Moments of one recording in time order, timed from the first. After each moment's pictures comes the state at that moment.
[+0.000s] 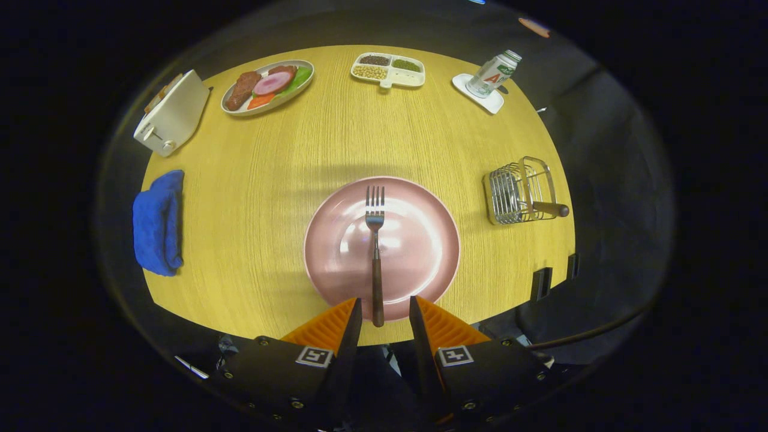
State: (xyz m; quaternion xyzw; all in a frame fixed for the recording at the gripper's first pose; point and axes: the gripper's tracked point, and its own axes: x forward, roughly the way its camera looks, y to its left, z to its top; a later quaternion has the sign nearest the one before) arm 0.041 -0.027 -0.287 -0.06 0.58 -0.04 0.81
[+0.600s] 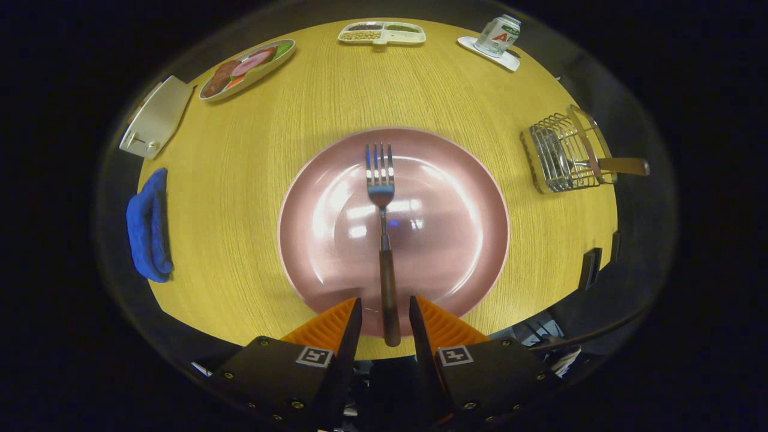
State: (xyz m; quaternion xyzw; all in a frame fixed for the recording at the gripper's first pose) arm 0.045 -0.025 -0.365 0.01 0.62 -0.01 0.78
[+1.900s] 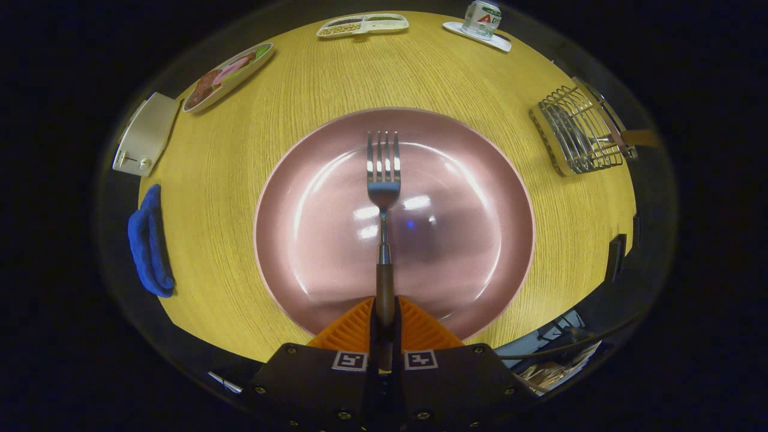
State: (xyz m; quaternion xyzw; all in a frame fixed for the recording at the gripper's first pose) arm 0.055 -0.027 -0.385 0.06 0.62 -0.01 0.79
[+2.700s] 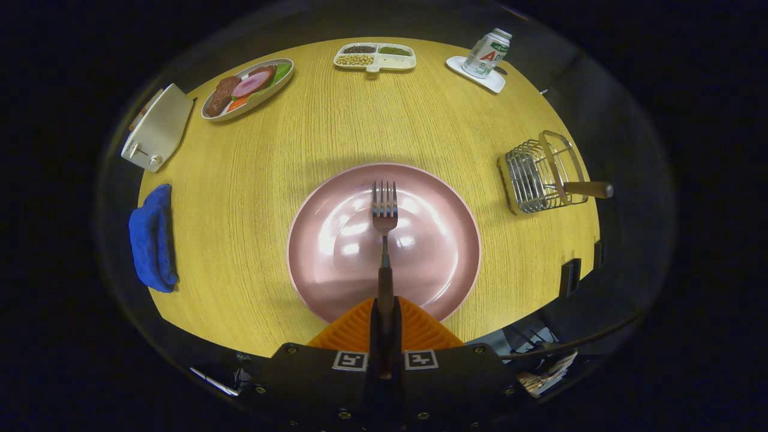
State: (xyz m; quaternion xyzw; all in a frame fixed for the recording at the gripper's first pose) arm 0.056 -0.034 -0.313 -0.02 0.58 -0.04 0.82
